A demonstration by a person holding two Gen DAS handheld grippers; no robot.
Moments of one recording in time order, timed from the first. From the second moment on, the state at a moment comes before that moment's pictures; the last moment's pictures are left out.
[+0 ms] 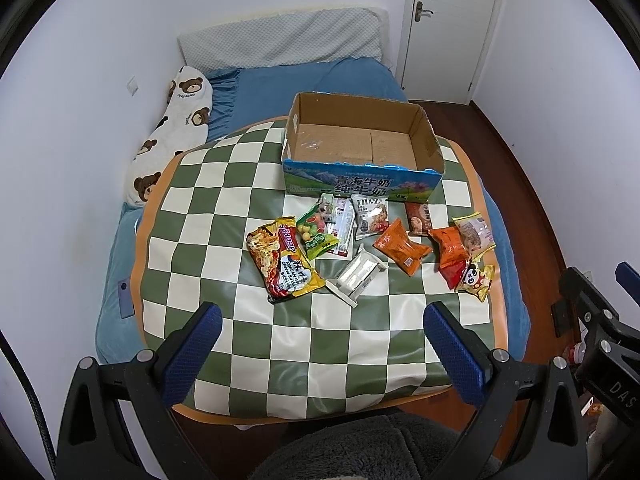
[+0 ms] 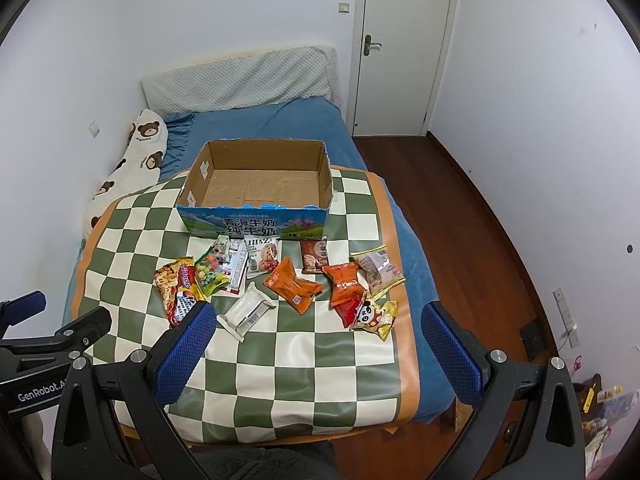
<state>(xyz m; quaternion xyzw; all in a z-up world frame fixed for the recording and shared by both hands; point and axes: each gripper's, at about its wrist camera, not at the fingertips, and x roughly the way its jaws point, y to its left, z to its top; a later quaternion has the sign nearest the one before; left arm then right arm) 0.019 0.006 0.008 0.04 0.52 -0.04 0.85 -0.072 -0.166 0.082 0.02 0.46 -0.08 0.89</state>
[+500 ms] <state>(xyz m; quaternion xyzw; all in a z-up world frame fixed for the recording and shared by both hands) 0.018 0.000 0.010 0.04 0.52 -0.04 0.85 -0.071 -0.165 0.082 0.03 0.46 -0.07 0.89</state>
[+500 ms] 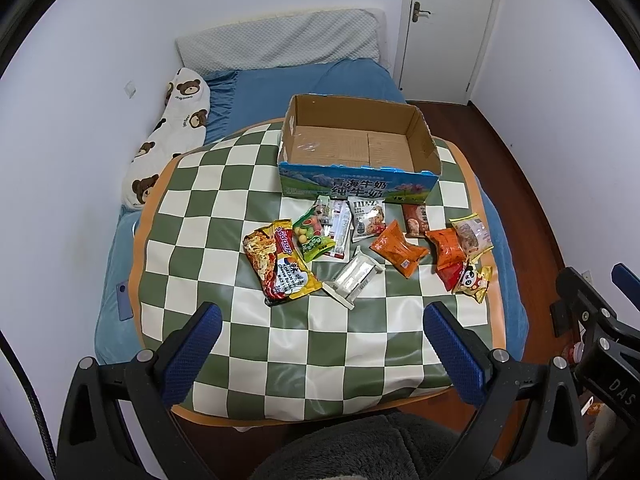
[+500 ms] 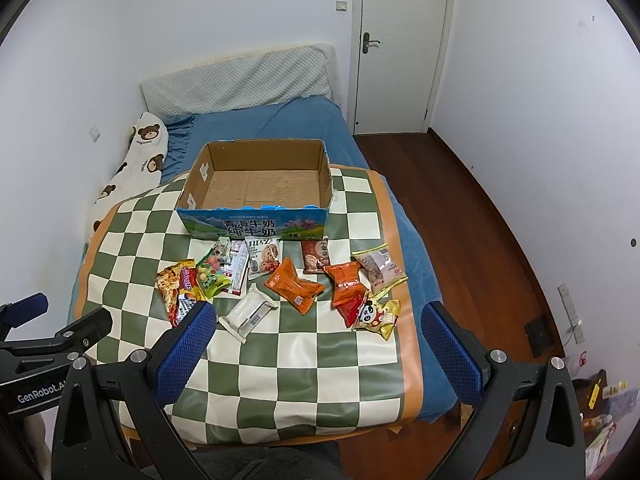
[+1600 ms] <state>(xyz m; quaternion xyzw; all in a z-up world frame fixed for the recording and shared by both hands) 0.185 -0.130 -0.343 0.34 0.63 -0.13 0.69 0.080 -0.302 -0.252 0.10 0.68 -0.08 0.73</state>
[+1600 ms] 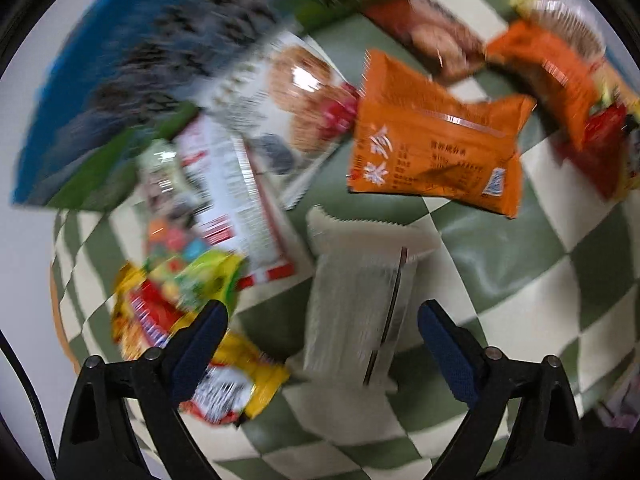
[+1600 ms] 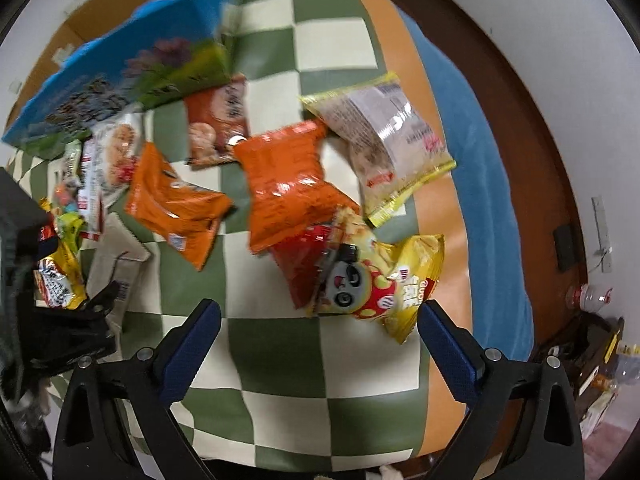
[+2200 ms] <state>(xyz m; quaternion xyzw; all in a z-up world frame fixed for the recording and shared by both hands) 0.166 -0.067 -0.357 0.10 0.73 -0.05 0.67 0.088 -0.327 -0.285 -0.09 0.68 0.01 0.73</state>
